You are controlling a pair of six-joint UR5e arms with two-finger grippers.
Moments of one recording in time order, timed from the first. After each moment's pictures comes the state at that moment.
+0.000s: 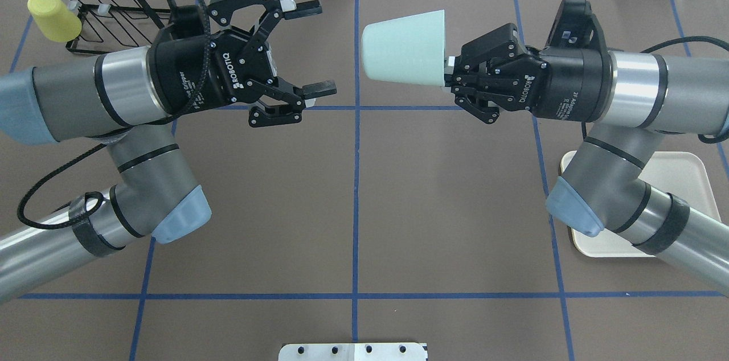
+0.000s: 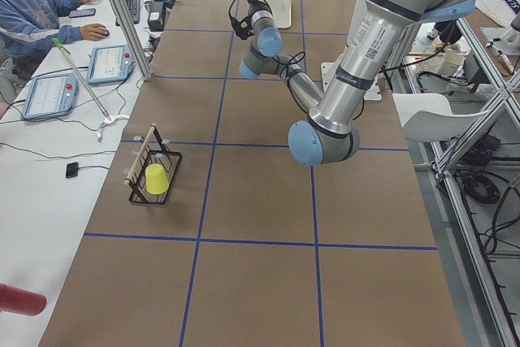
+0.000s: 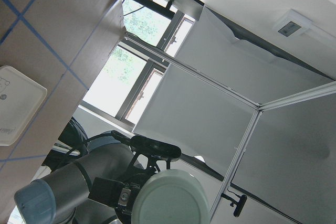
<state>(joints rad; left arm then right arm) -0.70 -2.13 -1.67 -3.28 -1.79 -2.51 0.77 -1.25 1.79 0.09 1.98 2.24</state>
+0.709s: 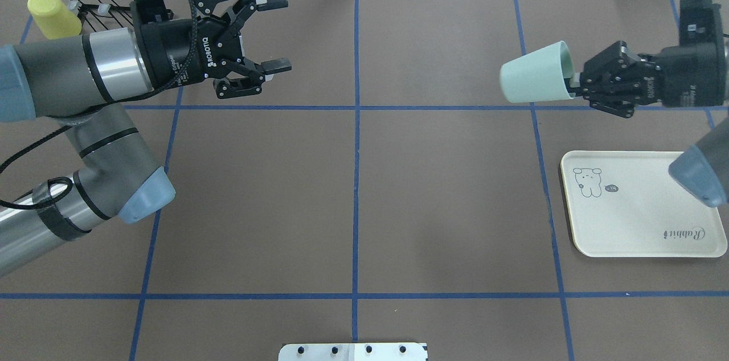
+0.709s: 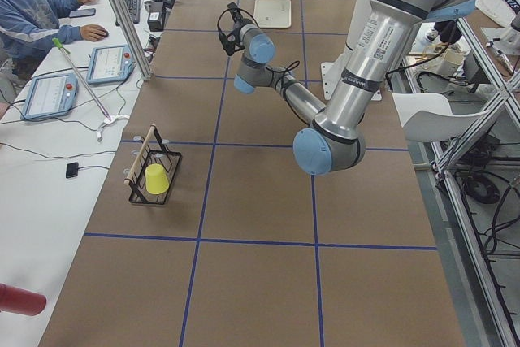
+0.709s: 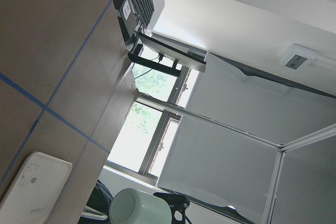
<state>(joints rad) -0.74 -2.04 -1.65 -3.08 -1.81 -2.27 1.05 -1.49 1.79 -0.16 2.37 1.92</state>
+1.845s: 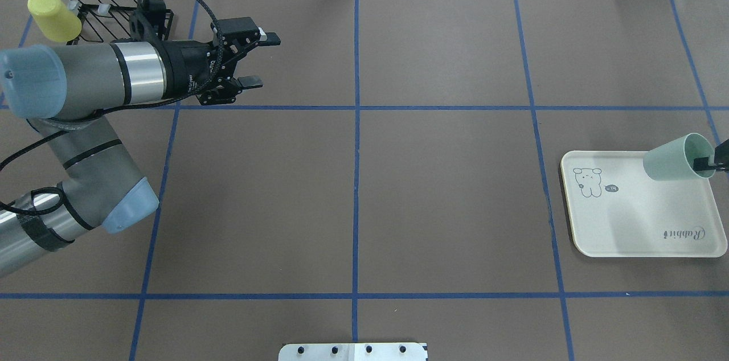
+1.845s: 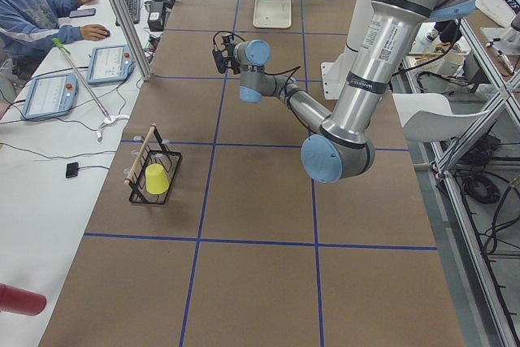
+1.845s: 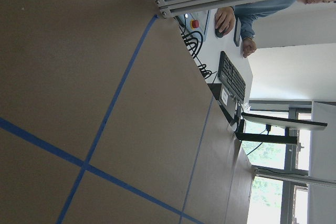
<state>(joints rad) -0.76 -1.99 -1.67 -2.66 -1.83 -1.89 1.20 -1.88 1.77 -0.70 2.36 1.02</state>
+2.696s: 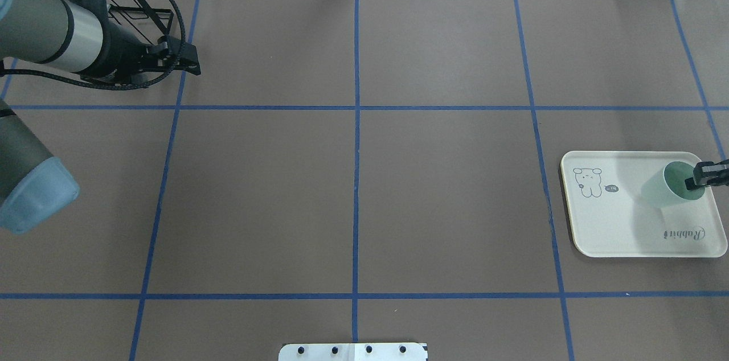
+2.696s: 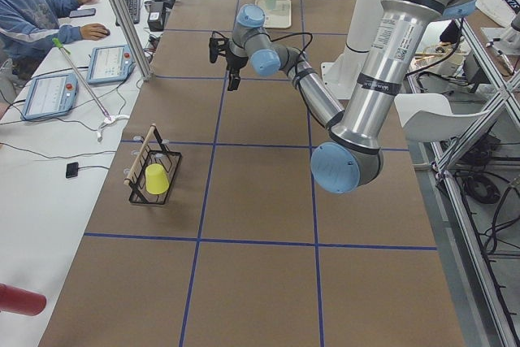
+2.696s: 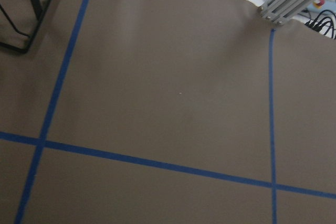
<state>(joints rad) -0.88 -1.92 -2.04 -1.68 -1.97 -1.18 1.08 -1.83 1.79 -1.01 2.30 0.71</state>
